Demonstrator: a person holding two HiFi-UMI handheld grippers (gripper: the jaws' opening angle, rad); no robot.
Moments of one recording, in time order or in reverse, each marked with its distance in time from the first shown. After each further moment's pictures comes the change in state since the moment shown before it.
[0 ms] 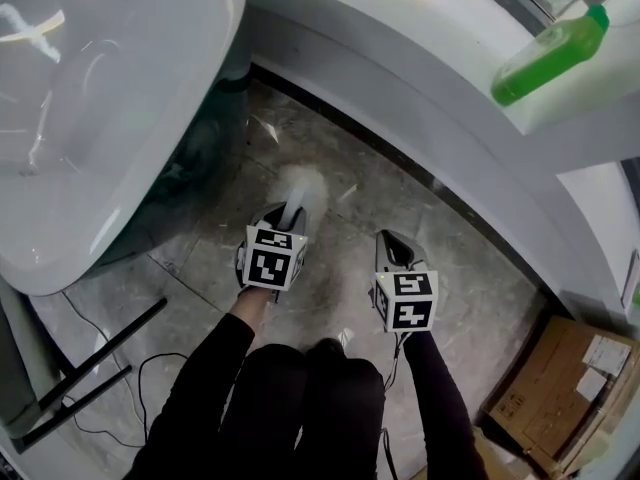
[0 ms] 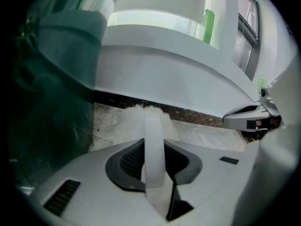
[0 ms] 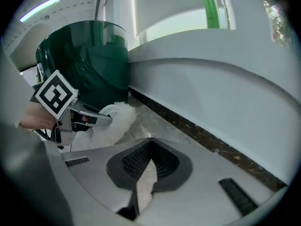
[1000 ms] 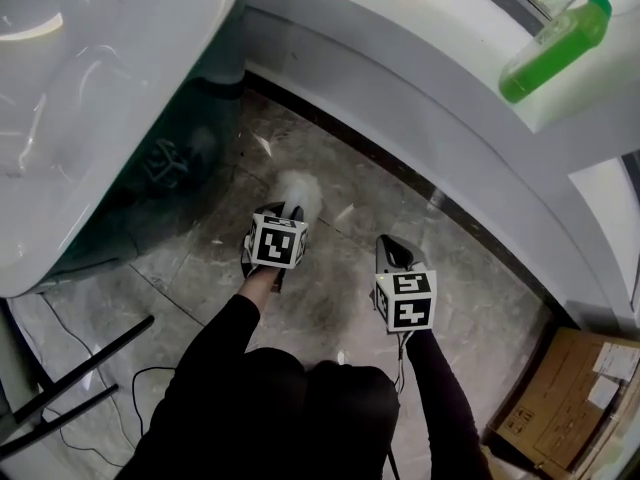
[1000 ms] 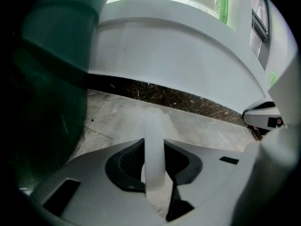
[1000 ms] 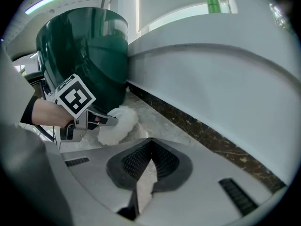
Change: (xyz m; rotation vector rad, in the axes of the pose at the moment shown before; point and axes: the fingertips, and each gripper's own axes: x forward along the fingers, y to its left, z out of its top) left arm 0.086 0.031 -0.033 -0.020 0.034 0.040; right arm 0.044 -0.016 -0.024 -0.044 -0.013 -0.012
